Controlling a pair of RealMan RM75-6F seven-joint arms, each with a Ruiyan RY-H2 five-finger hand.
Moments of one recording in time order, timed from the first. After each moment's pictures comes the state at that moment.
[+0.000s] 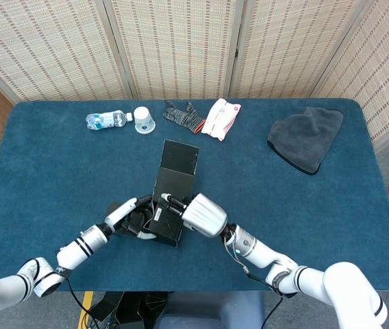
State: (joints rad) left arm -0.79 -1.61 0.09 -1.06 1.65 1.06 -1.31; right arm 0.85 -1.90 0.06 -0.90 -1.80 1.39 -0.02
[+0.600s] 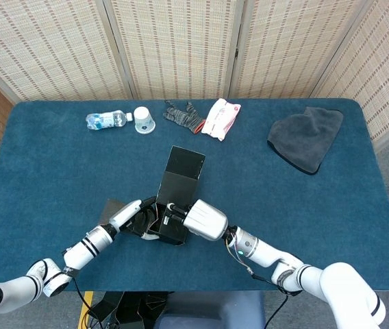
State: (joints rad) left arm -0.79 -1.69 0.08 -0.97 1.64 1.03 -1.16; right arm 0.86 -1.91 -0.01 -0.81 -1.83 1.35 0.02
